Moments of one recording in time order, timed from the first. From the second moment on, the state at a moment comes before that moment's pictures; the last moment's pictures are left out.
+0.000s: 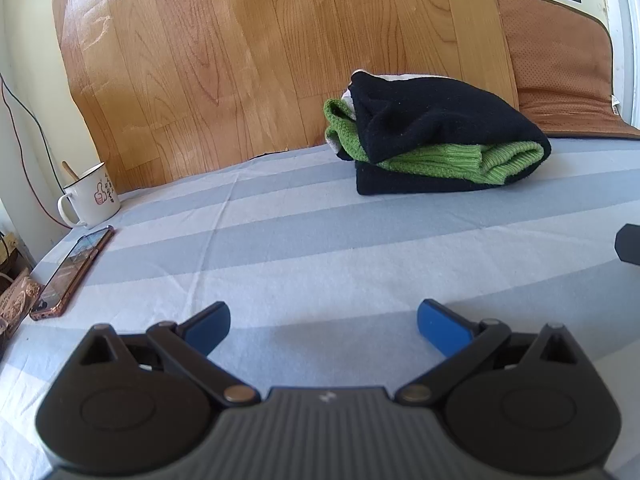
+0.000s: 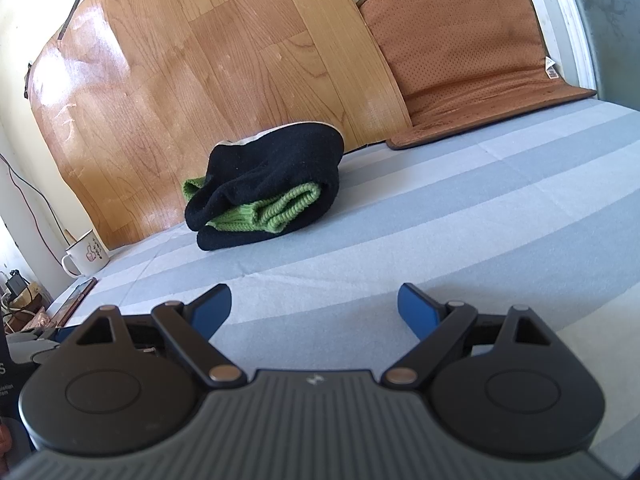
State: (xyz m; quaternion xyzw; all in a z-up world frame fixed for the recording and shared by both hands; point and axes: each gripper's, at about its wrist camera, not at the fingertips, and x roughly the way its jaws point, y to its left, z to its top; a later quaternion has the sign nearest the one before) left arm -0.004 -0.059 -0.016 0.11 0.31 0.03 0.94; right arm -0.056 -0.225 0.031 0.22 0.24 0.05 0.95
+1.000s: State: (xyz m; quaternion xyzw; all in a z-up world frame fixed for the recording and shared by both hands) left arm -0.006 -0.061 -0.016 0.12 0.31 0.03 0.94; right arm -0.056 -0.226 0.033 0.22 0.24 0.05 0.94
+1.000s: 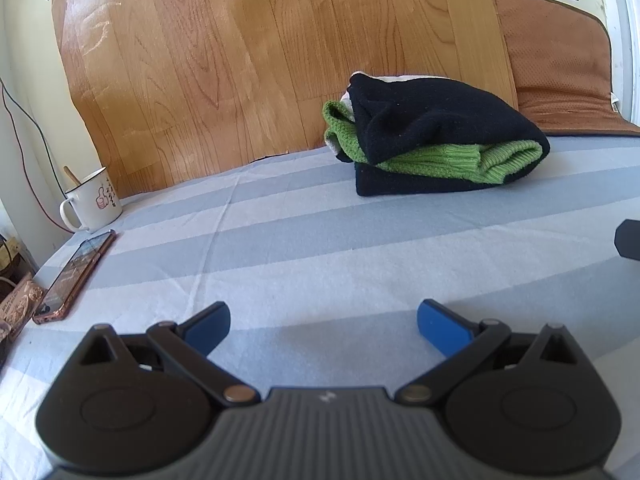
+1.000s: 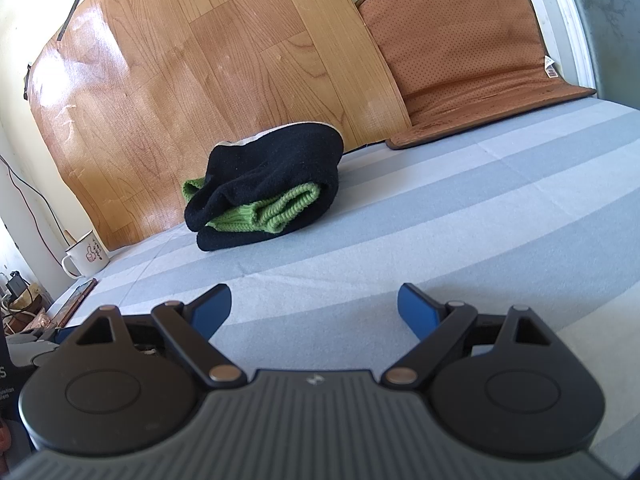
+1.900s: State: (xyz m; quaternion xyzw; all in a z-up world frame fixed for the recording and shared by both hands) left arm -0.005 -0.060 -0.015 0.12 0.31 0.03 0.94; right arm -0.056 -0.227 0.032 0.22 0.24 0.06 0.94
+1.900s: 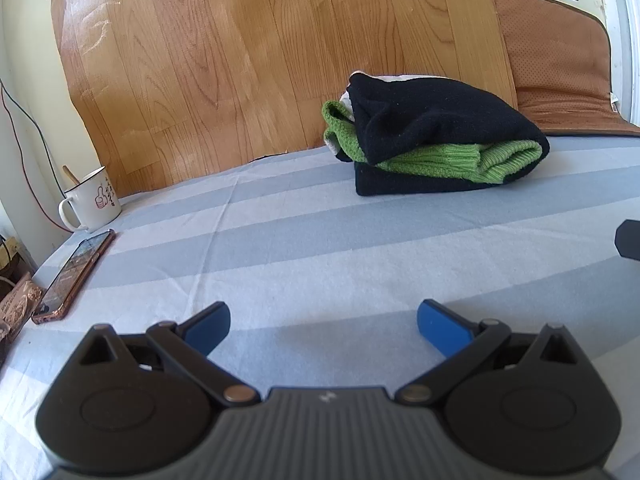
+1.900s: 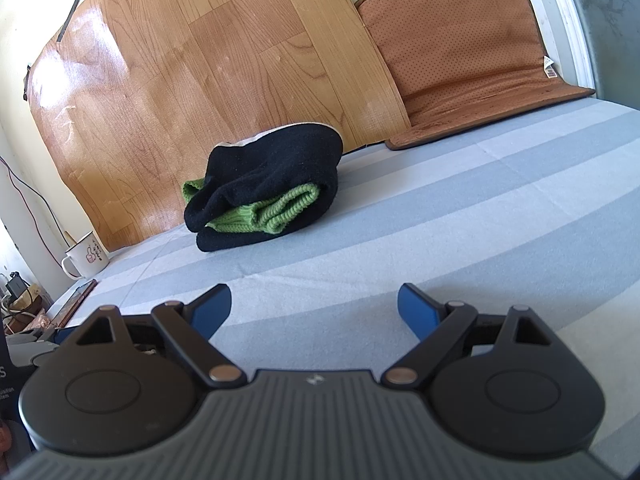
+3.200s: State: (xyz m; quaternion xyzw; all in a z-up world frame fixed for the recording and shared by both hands) left arm -0.004 -0.056 -0.015 0.11 0.31 0.02 0.94; right arm -0.056 -0.228 0.032 0.22 0.24 0.06 0.94
